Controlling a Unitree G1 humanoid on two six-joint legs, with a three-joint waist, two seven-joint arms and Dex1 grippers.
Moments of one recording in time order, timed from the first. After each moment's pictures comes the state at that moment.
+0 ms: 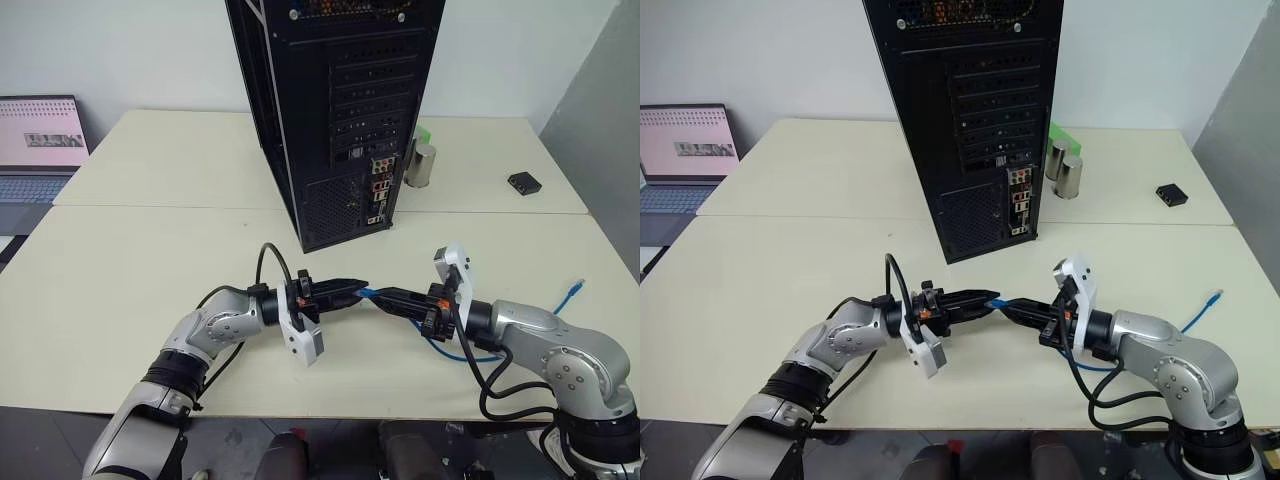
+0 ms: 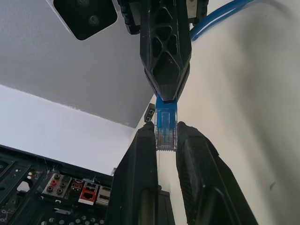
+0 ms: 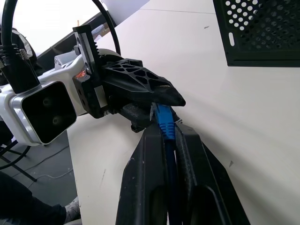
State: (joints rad) left arm -0.50 0.51 -0.27 0.42 0.48 -1.17 -0.40; right arm -0.24 -0.50 -0.02 -0.54 0.85 1.00 0.58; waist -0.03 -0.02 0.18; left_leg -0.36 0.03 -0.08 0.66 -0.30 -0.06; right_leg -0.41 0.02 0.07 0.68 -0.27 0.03
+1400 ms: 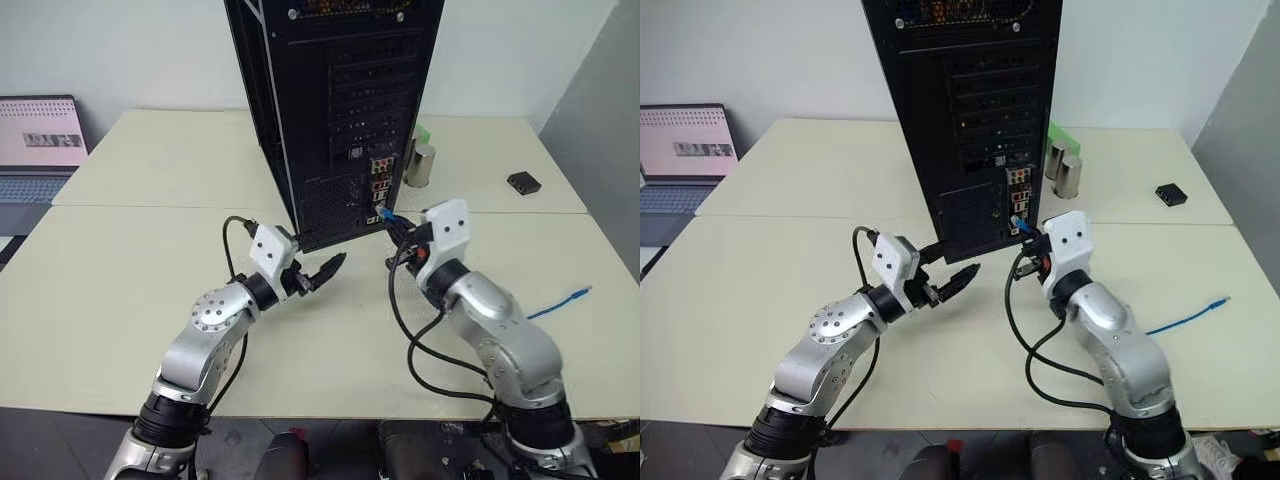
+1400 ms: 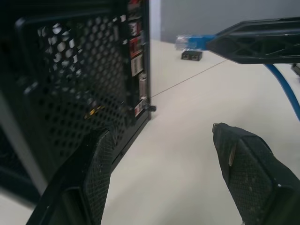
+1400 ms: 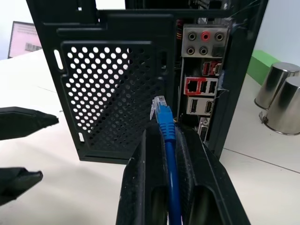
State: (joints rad) left arm -0.29 0.41 -0.11 -0.23 -0.39 0.34 -0.46; right arm -0.34 -0.22 0.15 -0.46 0.24 0.60 0.06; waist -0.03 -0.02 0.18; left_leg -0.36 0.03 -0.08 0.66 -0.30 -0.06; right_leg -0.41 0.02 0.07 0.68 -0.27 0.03
